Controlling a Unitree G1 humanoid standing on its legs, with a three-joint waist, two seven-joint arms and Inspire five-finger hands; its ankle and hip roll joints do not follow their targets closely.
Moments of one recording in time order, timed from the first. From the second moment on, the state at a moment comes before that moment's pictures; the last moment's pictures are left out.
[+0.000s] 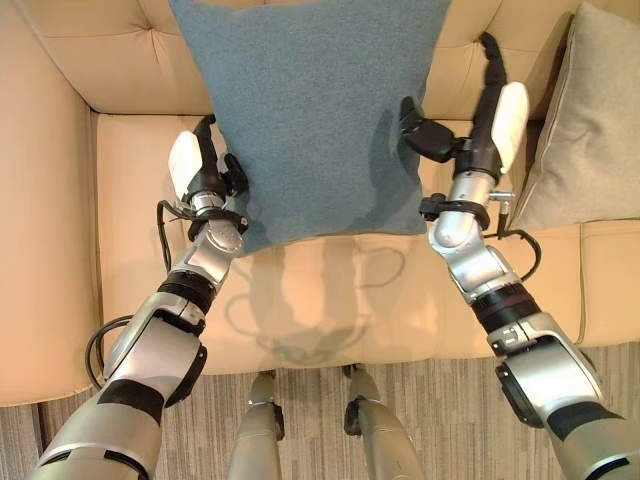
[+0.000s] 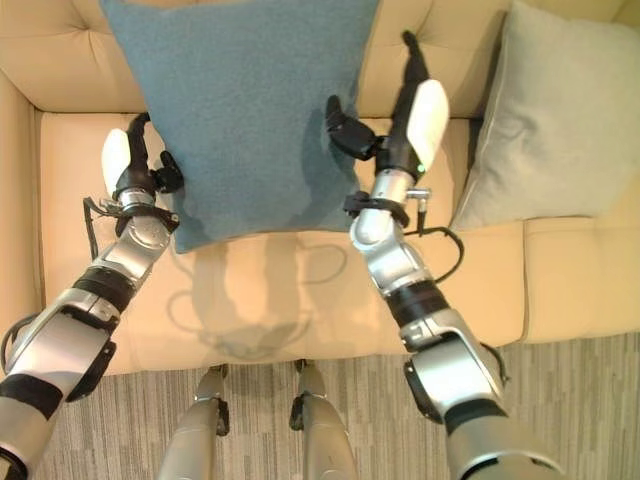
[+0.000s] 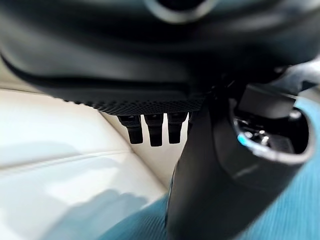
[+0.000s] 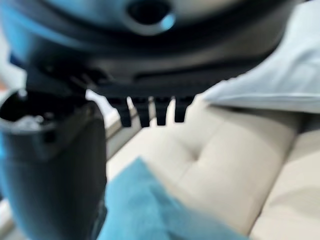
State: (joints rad) left arm -0.97 0.45 -0.35 0.86 -0.11 -0.04 0.60; right arm -0.85 -0.42 0.24 0.49 -0.06 -0.04 -0.79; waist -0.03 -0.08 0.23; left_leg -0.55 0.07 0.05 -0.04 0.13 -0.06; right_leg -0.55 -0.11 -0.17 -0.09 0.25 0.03
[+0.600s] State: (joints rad) left arm -0.13 0.38 0.14 0.40 -0.38 -0.19 0.52; right arm -0.16 -0.37 -0.12 0.29 -0.02 -0.08 -0.59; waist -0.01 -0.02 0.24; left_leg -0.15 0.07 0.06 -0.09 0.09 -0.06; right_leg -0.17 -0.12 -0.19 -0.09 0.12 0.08
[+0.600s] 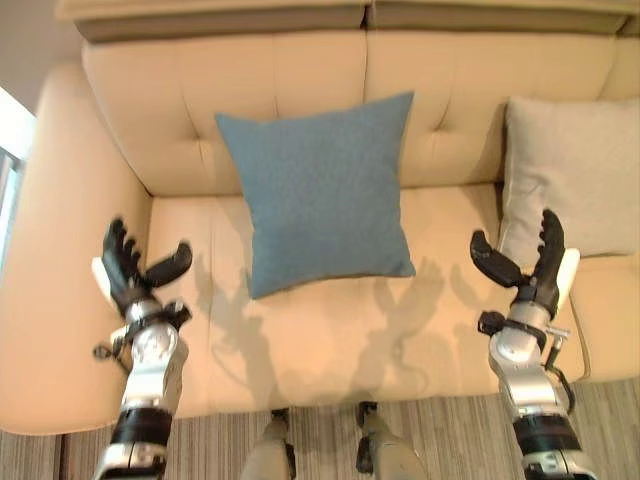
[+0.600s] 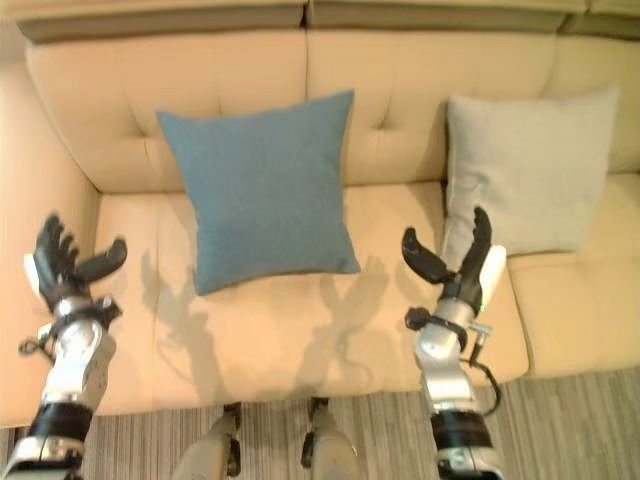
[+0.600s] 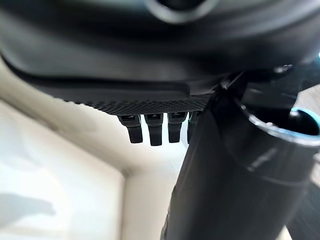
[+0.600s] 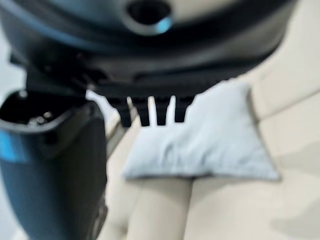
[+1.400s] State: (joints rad) left arm 0.06 0.11 -0.11 0.96 -0.50 -0.12 0.25; right arm 0.03 -0.24 0.01 0.55 0.20 -0.10 -0.43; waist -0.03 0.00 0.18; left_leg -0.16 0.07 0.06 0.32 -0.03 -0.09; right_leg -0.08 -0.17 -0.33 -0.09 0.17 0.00
